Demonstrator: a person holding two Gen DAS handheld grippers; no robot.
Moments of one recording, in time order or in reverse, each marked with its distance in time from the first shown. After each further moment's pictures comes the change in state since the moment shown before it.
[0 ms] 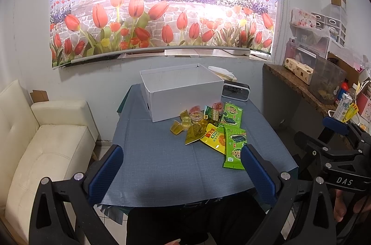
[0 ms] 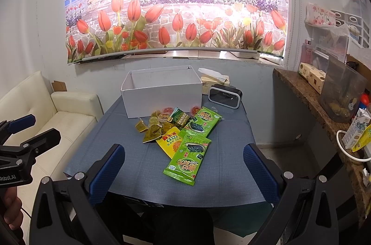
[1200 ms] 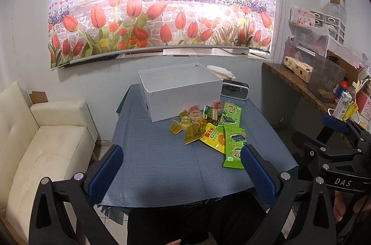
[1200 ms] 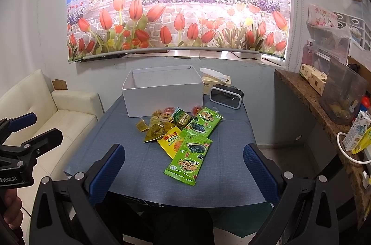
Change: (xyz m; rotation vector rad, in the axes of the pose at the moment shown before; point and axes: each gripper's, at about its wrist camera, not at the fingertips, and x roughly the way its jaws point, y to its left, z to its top) left arm 0.003 -0.001 0.000 0.012 0.003 -0.004; right arm 0.000 0.003 0.003 -0.015 0.017 0.004
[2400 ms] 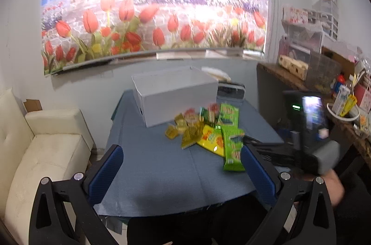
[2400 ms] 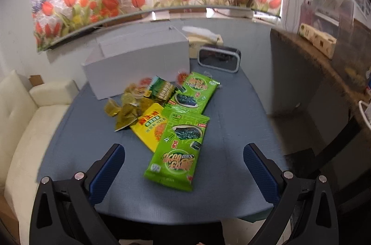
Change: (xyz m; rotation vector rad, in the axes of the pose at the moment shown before) left arm 0.020 -0.004 -0.013 0.051 -0.027 -0.035; right arm 0.157 -0.028 -0.028 0.115 0.201 -0.087
